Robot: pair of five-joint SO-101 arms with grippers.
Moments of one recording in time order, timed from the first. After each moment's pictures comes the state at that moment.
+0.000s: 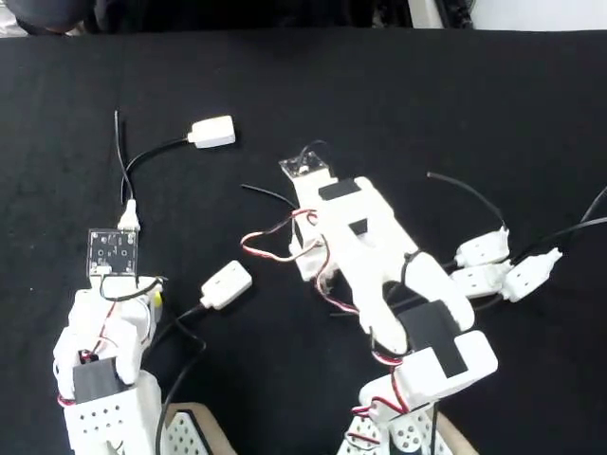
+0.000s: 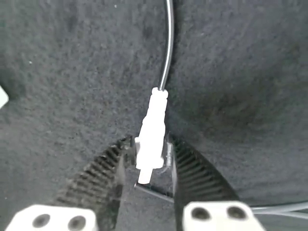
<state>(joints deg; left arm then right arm) -20.2 -104.1 95.9 62.2 -16.7 -20.3 5.1 30.2 66.9 0.1</state>
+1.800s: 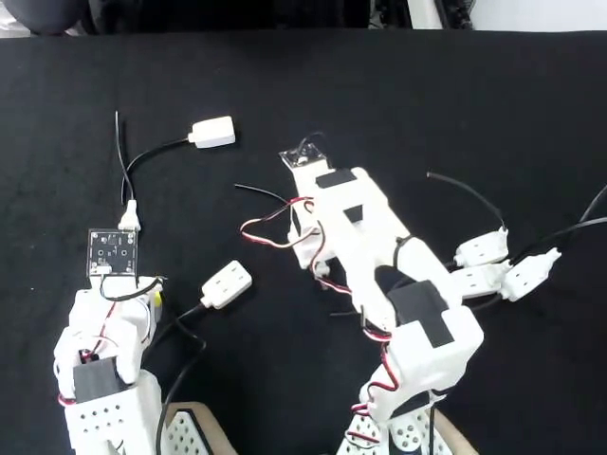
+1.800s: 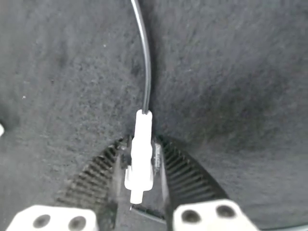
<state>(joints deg) -20.5 -104.1 95.9 62.2 -16.7 -19.3 12.6 23.6 65.4 0.4</state>
